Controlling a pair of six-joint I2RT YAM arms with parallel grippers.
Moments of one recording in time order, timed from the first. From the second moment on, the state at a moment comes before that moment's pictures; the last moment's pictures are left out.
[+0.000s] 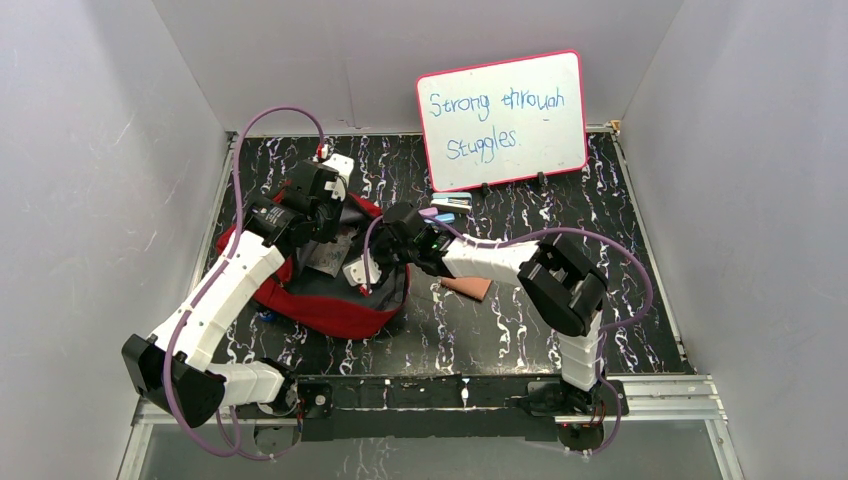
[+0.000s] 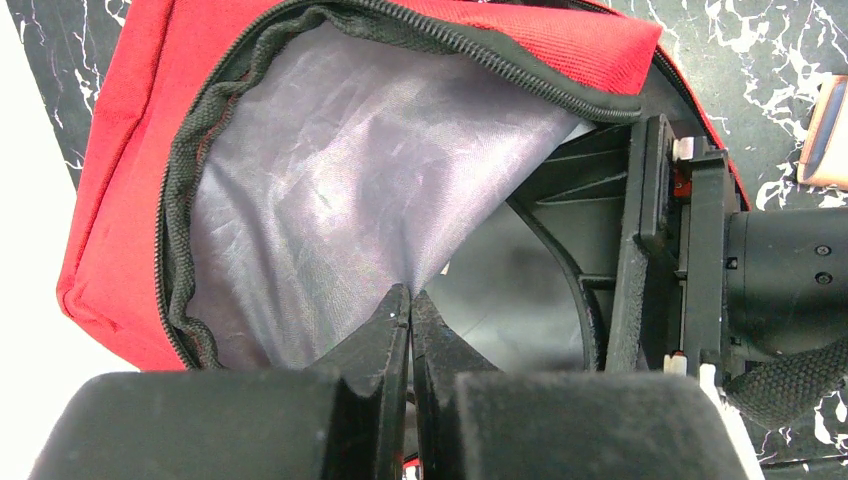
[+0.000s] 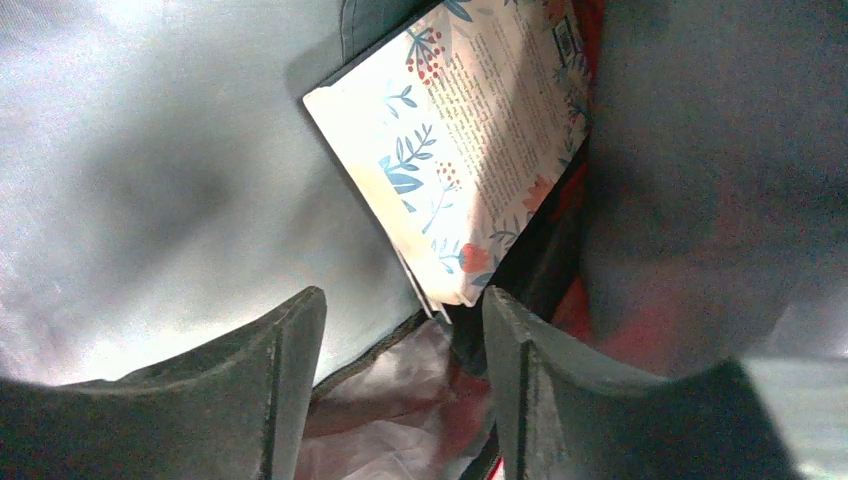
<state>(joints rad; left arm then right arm) -0.49 1.25 1.30 -0.92 -0.29 -0.03 0.97 1.93 1.27 0.10 -0.45 -1.32</state>
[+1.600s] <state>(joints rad) -0.49 1.25 1.29 -0.92 -0.29 -0.03 0.96 2.19 1.54 0.00 -0.59 -1.20</state>
